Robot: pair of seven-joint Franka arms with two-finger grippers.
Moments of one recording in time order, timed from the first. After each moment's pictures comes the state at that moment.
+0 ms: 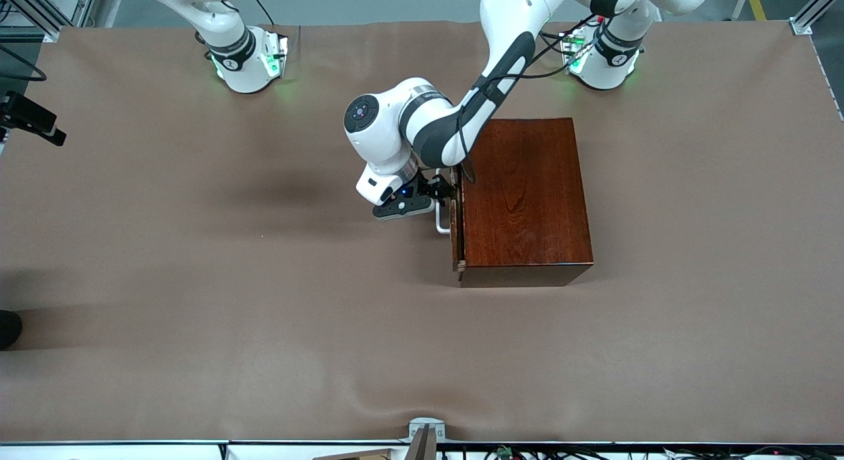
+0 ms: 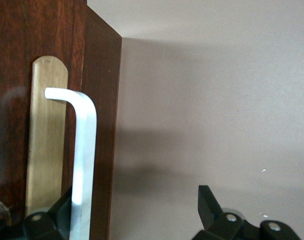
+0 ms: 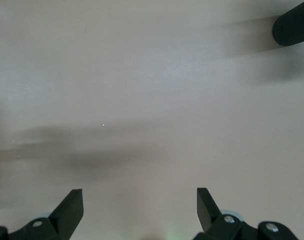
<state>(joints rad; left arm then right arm) -0.95 0.82 0.03 -1.20 0.23 1.86 -1.07 -0.03 -0.05 -0.08 -1.53 0.00 1.46 -0.01</state>
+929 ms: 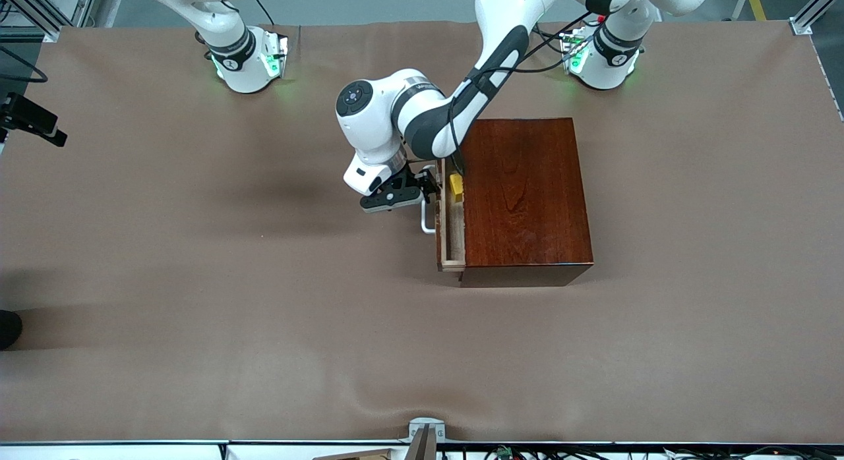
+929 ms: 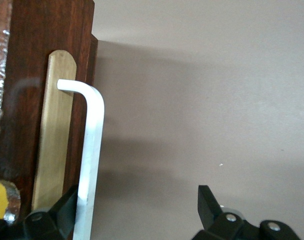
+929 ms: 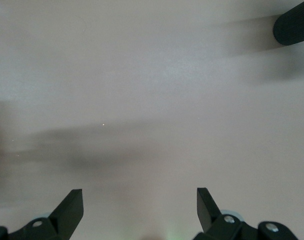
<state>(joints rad) -0.98 0.82 0.03 -1.19 0.22 1.94 -1.14 -0.03 -0.05 -0.07 -1.53 0.00 1.46 -0.01</state>
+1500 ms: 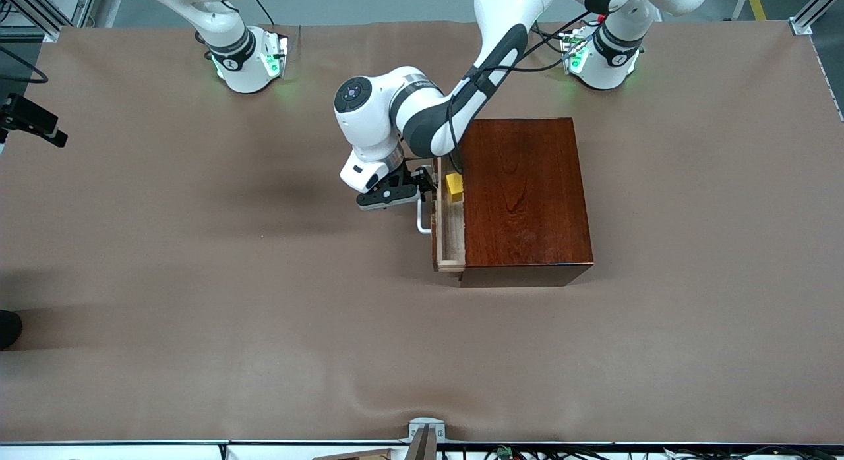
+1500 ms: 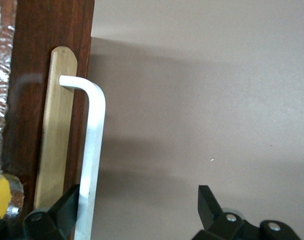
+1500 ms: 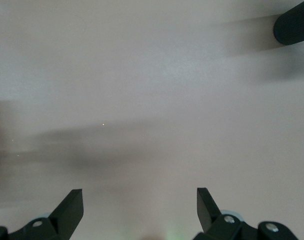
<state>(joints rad) -0.98 0.82 0.03 -1.18 0.20 1.95 -1.14 -0.03 -0.05 -0.07 -1.53 0.00 1.46 -0.01</state>
